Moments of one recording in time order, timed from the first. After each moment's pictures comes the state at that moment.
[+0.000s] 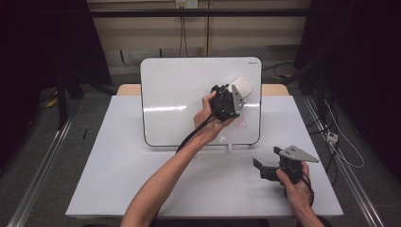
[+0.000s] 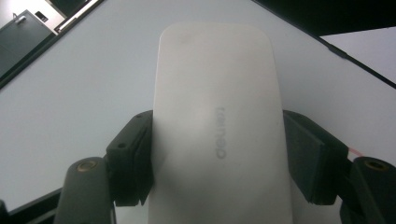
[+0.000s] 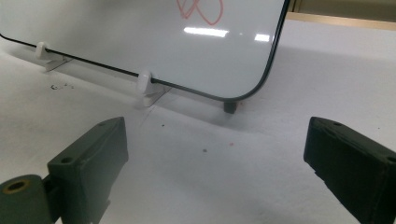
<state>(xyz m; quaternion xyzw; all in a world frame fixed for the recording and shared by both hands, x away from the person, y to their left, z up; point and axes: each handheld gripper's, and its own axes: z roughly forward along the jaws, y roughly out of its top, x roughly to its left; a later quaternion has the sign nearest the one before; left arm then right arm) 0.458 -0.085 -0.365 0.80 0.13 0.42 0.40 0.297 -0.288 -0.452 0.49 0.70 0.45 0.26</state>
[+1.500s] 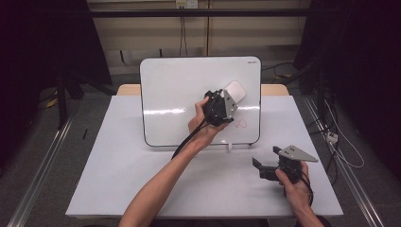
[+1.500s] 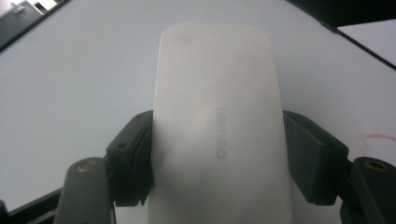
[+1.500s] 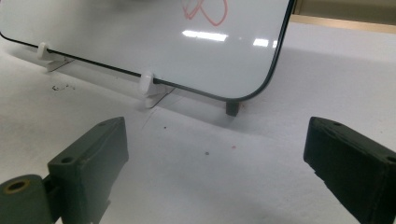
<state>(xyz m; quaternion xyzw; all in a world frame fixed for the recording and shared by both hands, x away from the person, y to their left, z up) 0.450 -0.070 -0.375 0.80 0.15 0.43 0.40 0.298 -0.286 -0.451 0.49 0.70 0.45 0.26</state>
